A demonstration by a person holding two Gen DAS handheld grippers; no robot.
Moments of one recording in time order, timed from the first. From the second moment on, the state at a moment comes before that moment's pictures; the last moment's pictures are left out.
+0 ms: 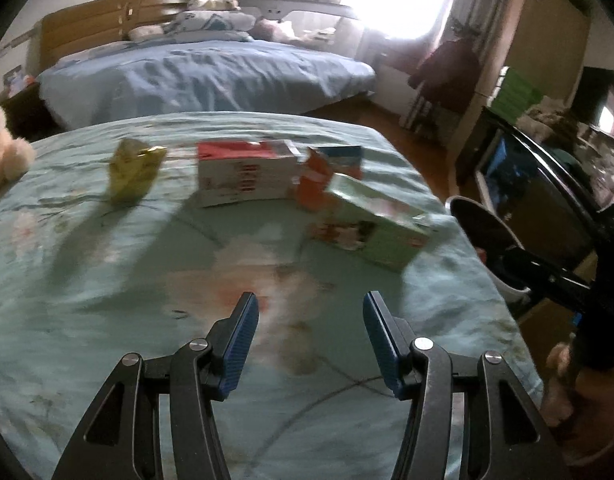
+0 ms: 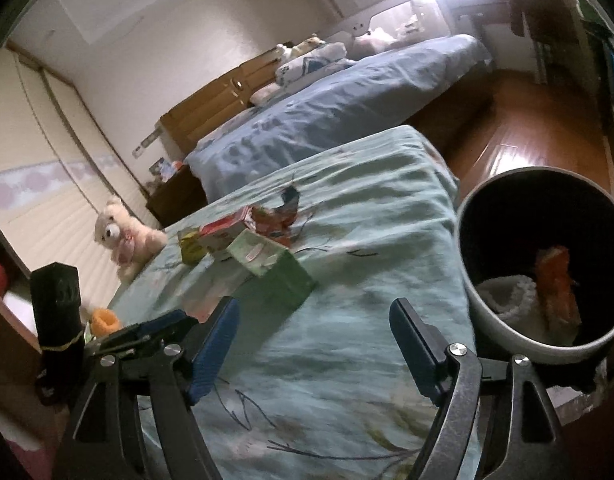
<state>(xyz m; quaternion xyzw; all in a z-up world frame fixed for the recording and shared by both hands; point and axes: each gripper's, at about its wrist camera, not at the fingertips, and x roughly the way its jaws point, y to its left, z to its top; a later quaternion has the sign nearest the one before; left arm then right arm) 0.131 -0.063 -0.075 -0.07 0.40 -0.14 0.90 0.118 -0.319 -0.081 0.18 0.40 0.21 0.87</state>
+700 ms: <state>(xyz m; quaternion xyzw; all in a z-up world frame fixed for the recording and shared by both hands) 0.187 0.009 -0.083 -0.09 0.39 -0.05 0.91 0.155 -0.255 -0.089 0.11 0.42 0.26 0.86</state>
